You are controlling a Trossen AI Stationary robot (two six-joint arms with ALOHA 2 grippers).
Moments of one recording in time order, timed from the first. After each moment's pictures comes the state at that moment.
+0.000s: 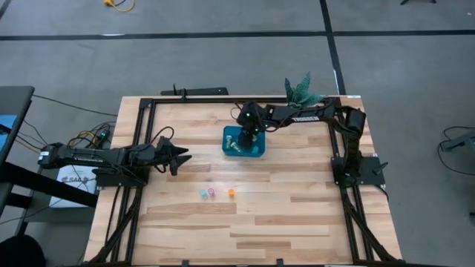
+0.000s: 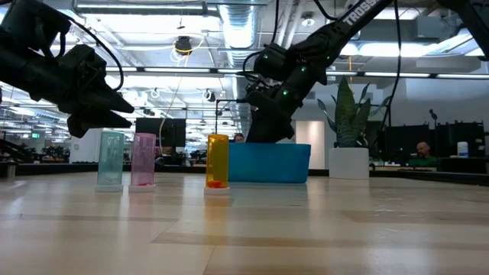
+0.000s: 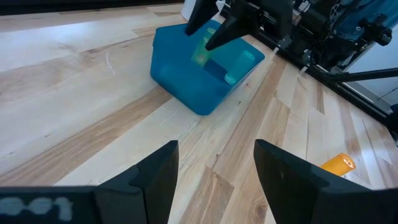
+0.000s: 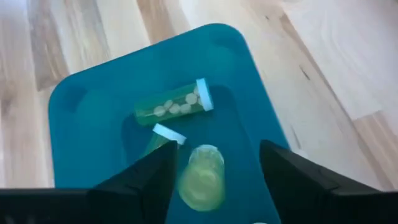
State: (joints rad) left arm 0.02 0.37 0.04 -0.02 -0.28 -0.58; right arm -0.36 1.94 1.29 -0.28 -0.16 0.03
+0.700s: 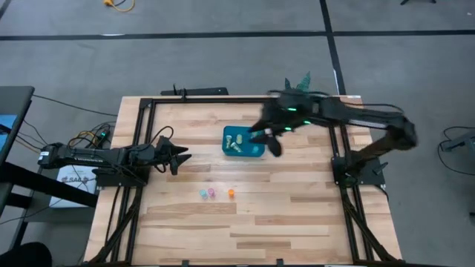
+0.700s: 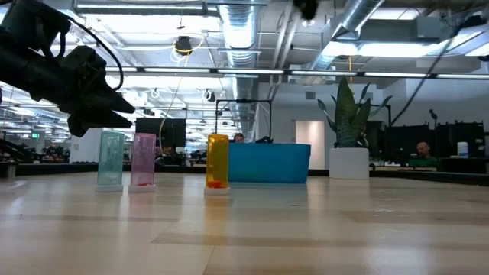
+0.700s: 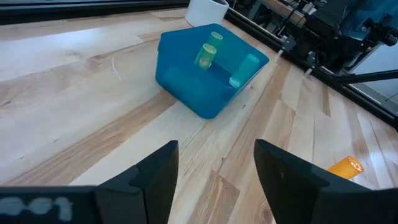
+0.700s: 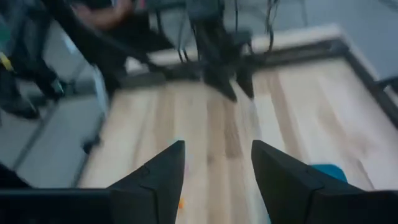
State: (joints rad) left arm 0.02 0.37 0.04 -0.02 -0.30 -0.57; right arm -0.16 1.39 1.41 -0.54 -0.29 0.05
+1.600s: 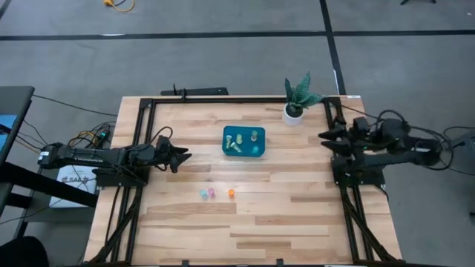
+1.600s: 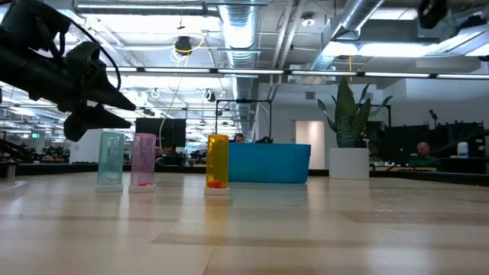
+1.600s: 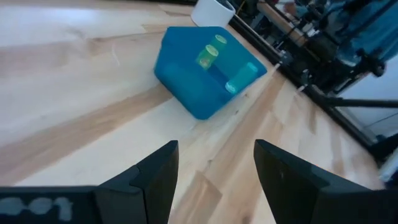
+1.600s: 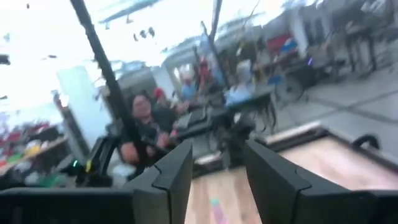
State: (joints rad) left arm 0.02 0.37 0.04 0.01 -0.30 -0.73; right arm 0.07 0.20 0.57 -0.23 0.03 0.31
